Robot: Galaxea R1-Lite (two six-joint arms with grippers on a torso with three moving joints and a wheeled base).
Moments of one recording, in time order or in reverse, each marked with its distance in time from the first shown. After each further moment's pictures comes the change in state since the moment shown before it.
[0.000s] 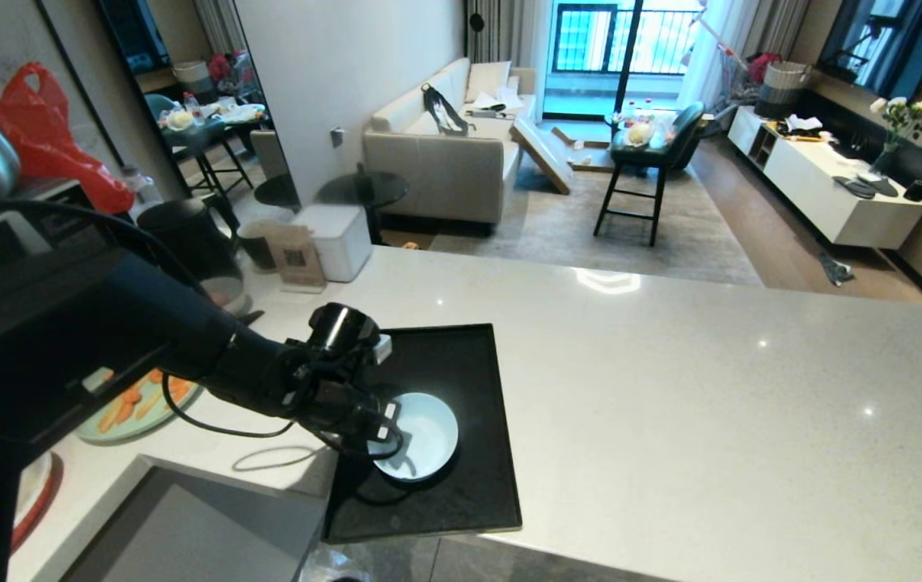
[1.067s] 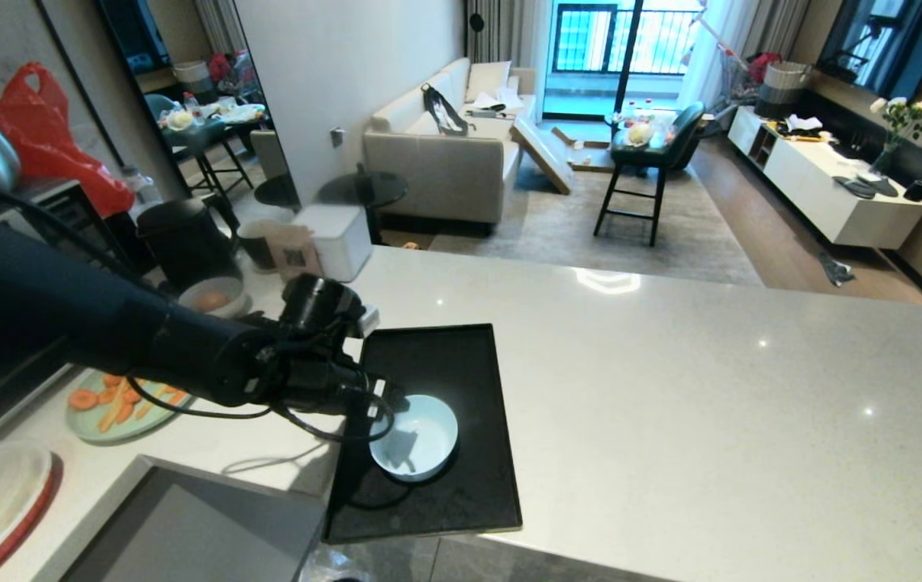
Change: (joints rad) left arm -0.002 -0.161 0.042 -0.001 0.005 -0.003; right arm 0.000 0.000 0.000 0.000 0.000 0.000
